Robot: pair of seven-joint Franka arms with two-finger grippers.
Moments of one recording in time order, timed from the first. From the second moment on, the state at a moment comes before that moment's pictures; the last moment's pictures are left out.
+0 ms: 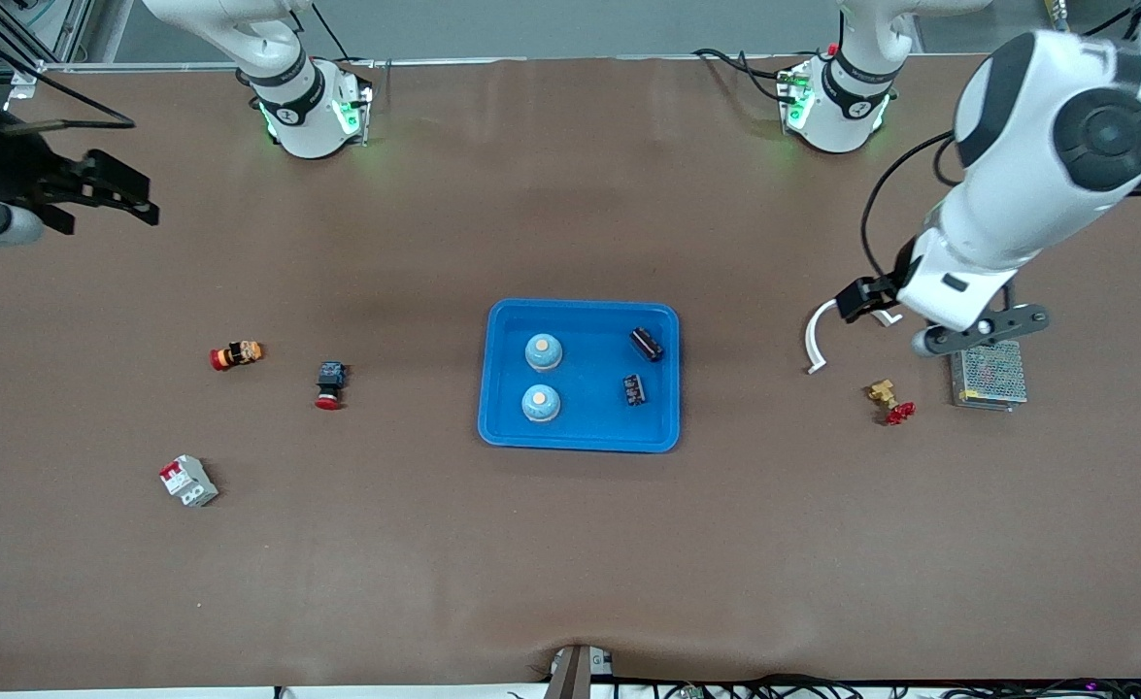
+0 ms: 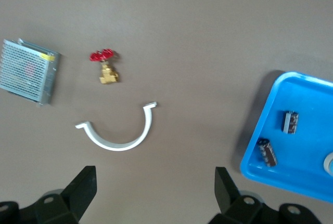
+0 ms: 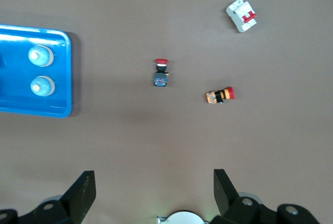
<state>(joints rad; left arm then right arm) -0.06 0.12 -0.24 -1.78 0.02 1.82 -0.57 0.14 -0.01 -0.03 -1.52 0.06 1.42 0.06</state>
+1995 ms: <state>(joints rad) -0.29 0.61 -0.38 -1.90 0.01 2.44 -1.36 0.56 0.38 -0.03 -1.56 0.12 1.84 0.47</state>
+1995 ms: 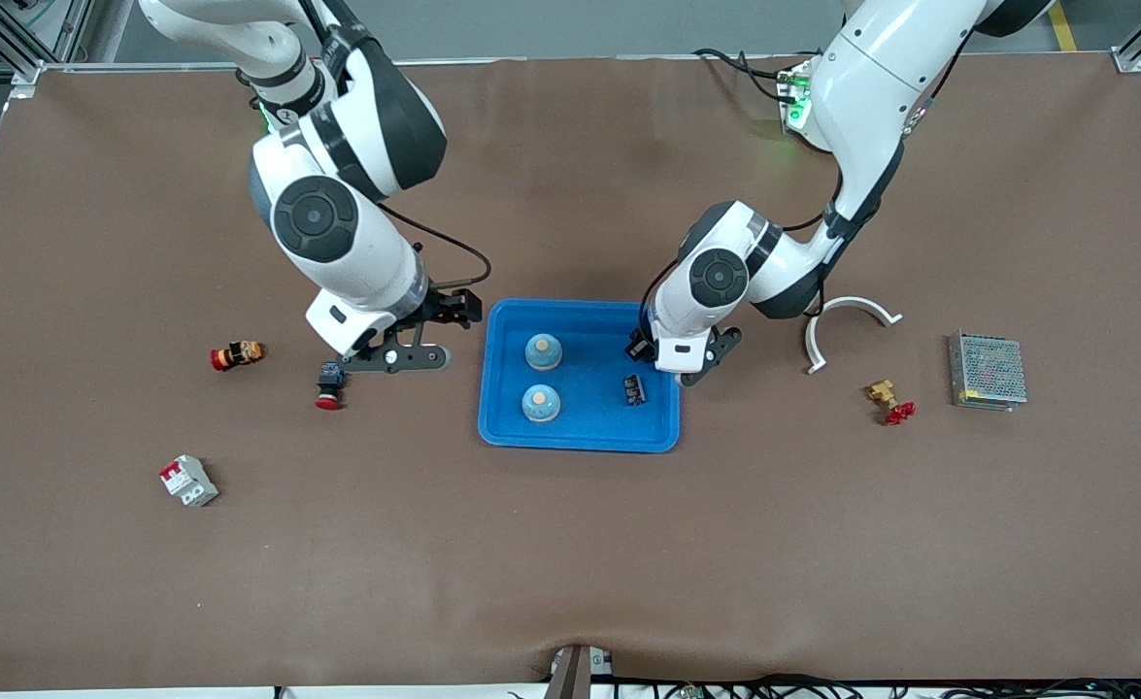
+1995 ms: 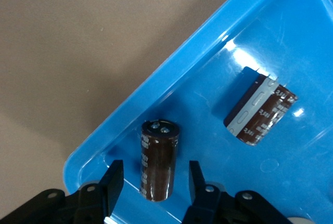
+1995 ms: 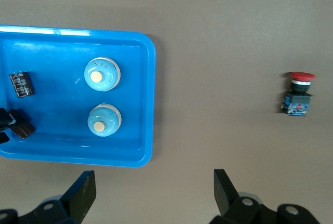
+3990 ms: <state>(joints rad) -0.12 0.35 -0.37 -1.74 0.08 2.01 -1.08 0.78 0.64 -0.04 -1.68 0.11 2.32 0.71</state>
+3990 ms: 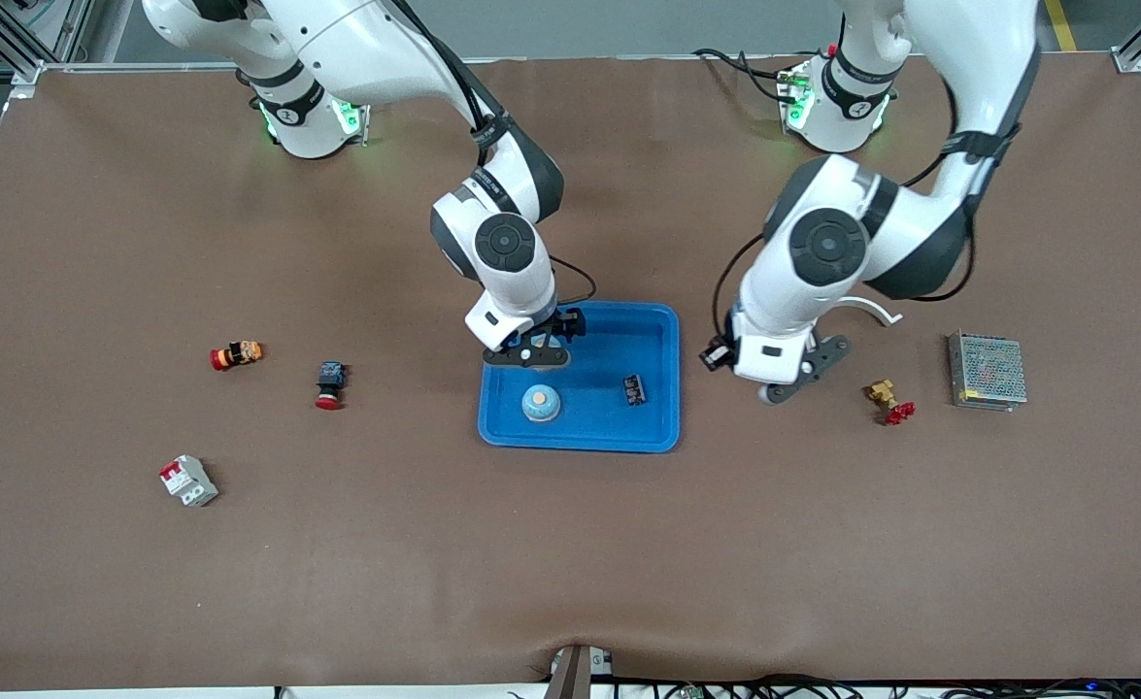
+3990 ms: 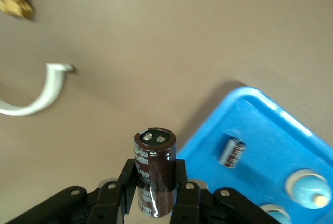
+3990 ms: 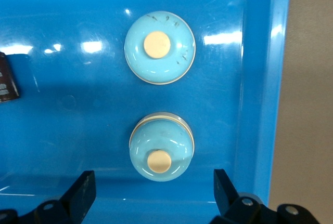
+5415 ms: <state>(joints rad) 0.19 0.46 -0.36 -2.04 0.32 2.12 -0.82 0.79 0.70 -0.04 -1.68 0.06 2.41 0.71</state>
